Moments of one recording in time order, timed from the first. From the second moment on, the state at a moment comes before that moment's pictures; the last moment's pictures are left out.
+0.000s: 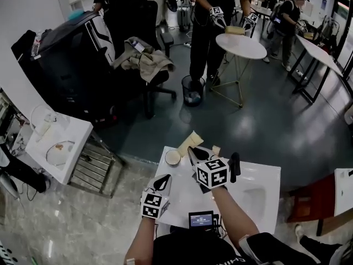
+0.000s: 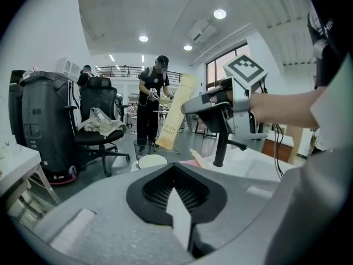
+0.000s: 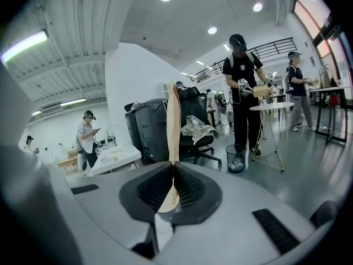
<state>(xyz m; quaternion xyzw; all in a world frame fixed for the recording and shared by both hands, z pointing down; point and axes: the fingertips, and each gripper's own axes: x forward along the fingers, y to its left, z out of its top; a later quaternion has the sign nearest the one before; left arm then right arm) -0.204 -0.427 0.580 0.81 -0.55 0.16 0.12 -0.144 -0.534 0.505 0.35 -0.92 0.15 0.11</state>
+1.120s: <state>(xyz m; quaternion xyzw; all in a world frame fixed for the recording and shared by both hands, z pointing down) -0.158 -0.410 0.590 0.84 -0.50 0.17 0.11 -0.051 -0.458 0.563 0.41 -0.88 0.19 0.16</state>
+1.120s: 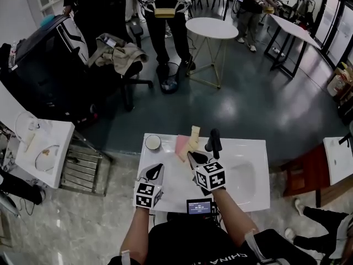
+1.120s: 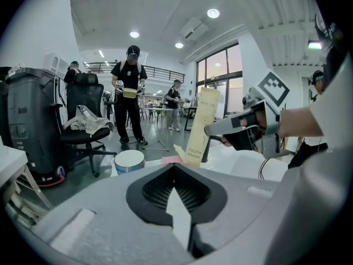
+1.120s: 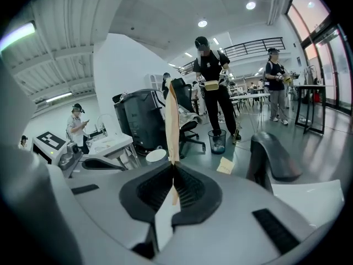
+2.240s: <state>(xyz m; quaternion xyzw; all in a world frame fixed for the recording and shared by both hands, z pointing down) -0.162 -0.407 0.585 0.84 -0.51 0.18 0.10 -0.066 -0.446 0.566 0.39 -0.89 0.18 0.17</state>
